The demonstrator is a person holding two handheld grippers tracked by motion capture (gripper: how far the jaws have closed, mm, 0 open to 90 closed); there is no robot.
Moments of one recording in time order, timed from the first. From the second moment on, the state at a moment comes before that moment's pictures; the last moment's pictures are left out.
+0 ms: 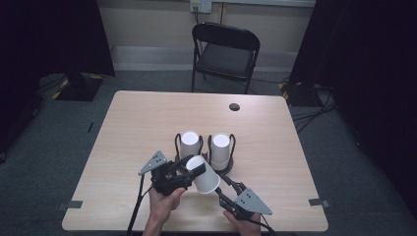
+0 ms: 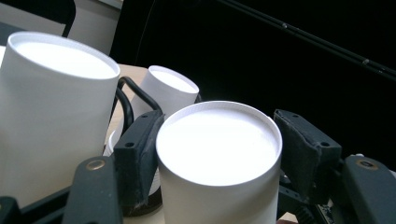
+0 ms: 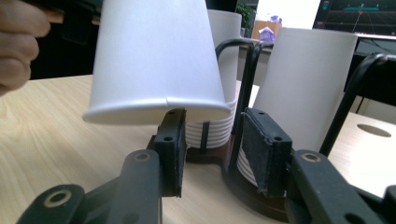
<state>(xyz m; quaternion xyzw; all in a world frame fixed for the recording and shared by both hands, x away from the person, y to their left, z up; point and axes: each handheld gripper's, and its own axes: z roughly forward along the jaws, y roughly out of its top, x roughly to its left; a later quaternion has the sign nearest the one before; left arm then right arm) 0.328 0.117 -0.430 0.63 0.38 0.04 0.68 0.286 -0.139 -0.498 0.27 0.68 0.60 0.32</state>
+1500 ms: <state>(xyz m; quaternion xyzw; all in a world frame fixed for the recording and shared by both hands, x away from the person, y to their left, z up) 0.327 0.098 -0.446 0.64 0.38 0.00 0.67 0.287 -0.142 -0.497 0.24 0.66 0.63 0.35</state>
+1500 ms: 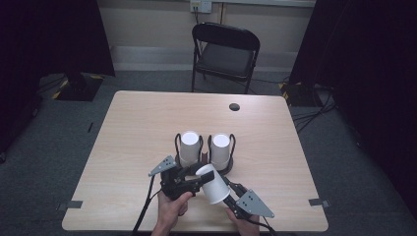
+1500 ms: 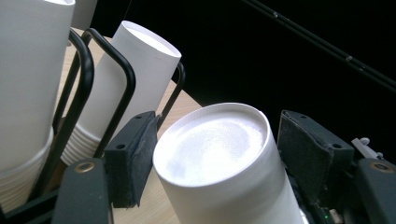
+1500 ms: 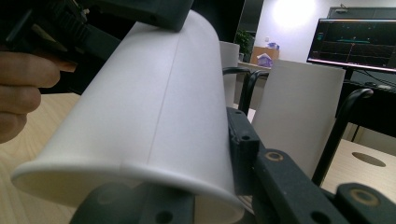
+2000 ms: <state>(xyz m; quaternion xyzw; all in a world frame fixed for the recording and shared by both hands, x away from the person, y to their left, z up) 0.326 0.097 -0.445 0.66 0.36 0.05 0.65 0.287 -0.144 -0.493 0.24 0.67 0.62 0.33</state>
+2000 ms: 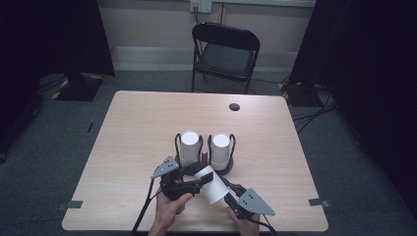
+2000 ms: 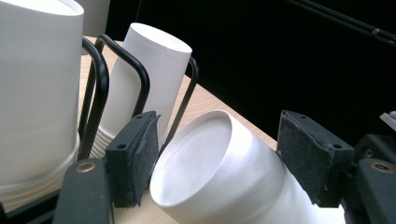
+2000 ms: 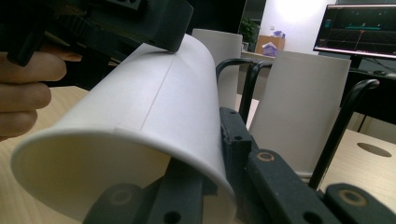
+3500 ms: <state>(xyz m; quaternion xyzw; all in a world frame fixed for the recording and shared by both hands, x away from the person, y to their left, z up) 0.314 0.126 -0.455 0.71 0.30 0.22 0.60 0.301 -0.156 -0.476 0.32 0.74 0.55 0.21</state>
